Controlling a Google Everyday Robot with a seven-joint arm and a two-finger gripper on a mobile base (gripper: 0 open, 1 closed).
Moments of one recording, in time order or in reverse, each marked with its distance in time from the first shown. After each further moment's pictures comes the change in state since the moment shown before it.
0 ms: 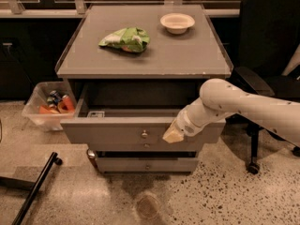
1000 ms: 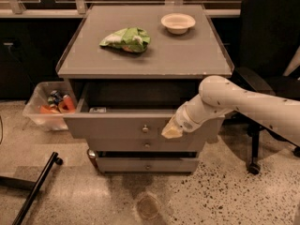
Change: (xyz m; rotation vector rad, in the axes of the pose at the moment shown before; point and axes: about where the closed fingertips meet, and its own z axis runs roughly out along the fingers) arm -0.012 -0.013 0.004 0.001 -0.023 -0.033
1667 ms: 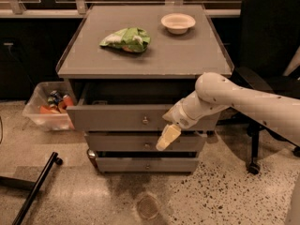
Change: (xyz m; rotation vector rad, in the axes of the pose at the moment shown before) arm -0.014 -0.010 0.002 0.003 -0.024 -0.032
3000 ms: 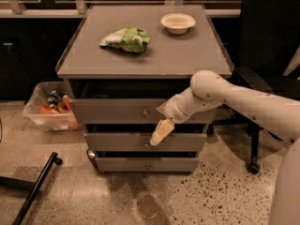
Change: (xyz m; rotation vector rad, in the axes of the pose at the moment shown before) arm -0.028 -0.017 0.019 -0.016 -0.081 -0.053
